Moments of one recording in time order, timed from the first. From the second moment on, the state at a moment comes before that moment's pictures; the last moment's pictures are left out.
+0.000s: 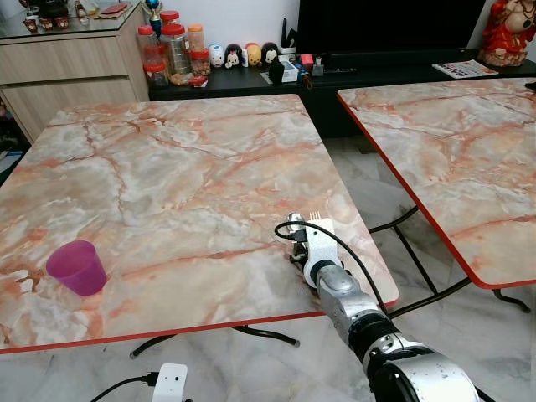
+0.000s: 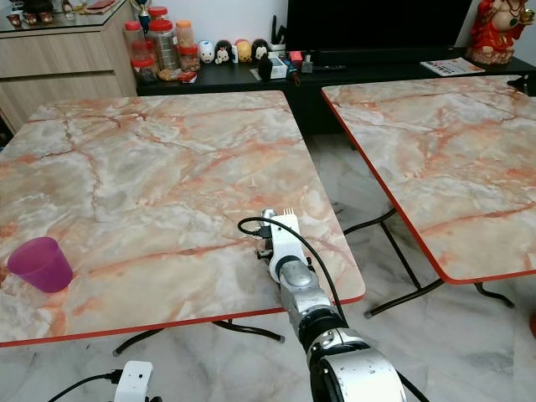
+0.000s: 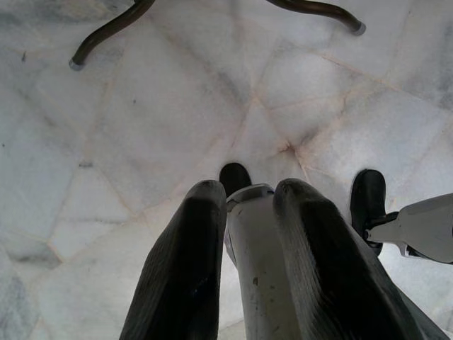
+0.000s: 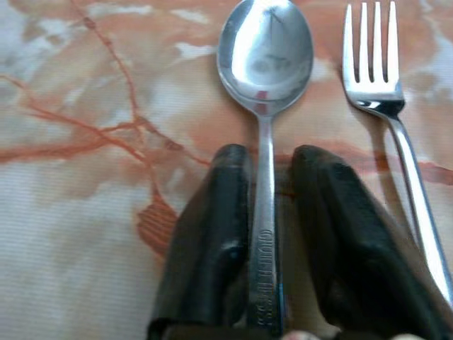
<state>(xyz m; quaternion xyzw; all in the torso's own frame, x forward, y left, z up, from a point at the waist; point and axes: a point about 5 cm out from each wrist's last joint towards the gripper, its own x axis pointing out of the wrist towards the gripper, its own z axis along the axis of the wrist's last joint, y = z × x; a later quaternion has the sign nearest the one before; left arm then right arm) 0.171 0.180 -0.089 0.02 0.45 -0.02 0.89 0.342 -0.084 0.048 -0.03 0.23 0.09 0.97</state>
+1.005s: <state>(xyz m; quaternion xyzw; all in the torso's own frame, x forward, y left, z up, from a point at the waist) 0.171 0.188 -0.088 0.03 0.45 0.01 0.89 0.356 -0.052 0.100 -0.02 0.05 0.16 0.98</state>
